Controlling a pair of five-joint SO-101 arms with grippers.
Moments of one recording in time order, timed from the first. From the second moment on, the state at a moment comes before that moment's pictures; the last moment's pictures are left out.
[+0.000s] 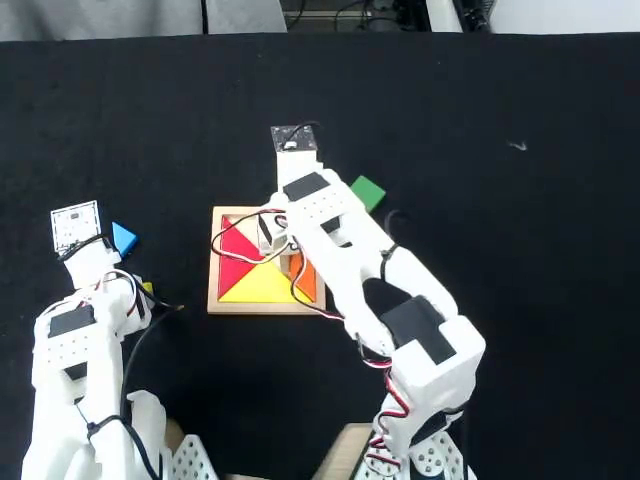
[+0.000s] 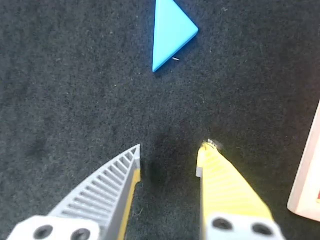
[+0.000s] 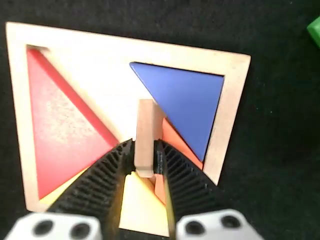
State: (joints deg) left arm -24.4 -43.9 76.3 38.9 -4.7; right arm -29.5 15.8 13.0 61.1 -21.9
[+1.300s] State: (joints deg) left arm -24.4 -43.9 76.3 38.9 -4.7; right arm -36.0 15.8 6.8 61.6 -15.3
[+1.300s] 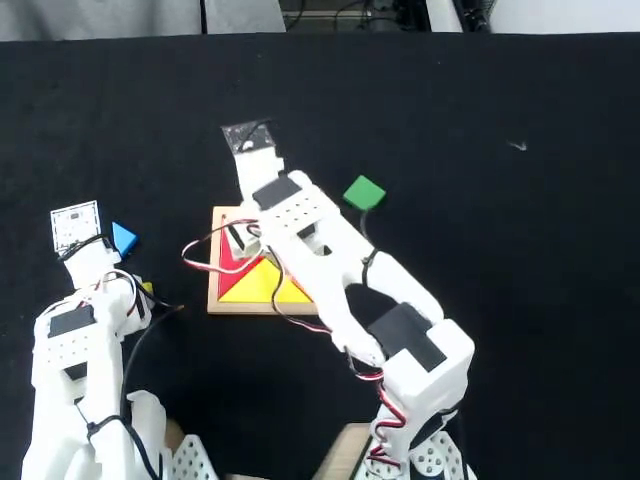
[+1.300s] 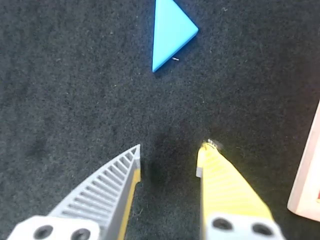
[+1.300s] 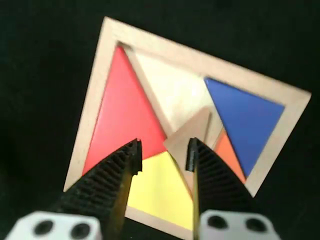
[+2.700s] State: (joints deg) left arm -24.4 -43.9 76.3 38.9 -4.7; right arm -9.6 13.1 -3.9 69.9 9.7
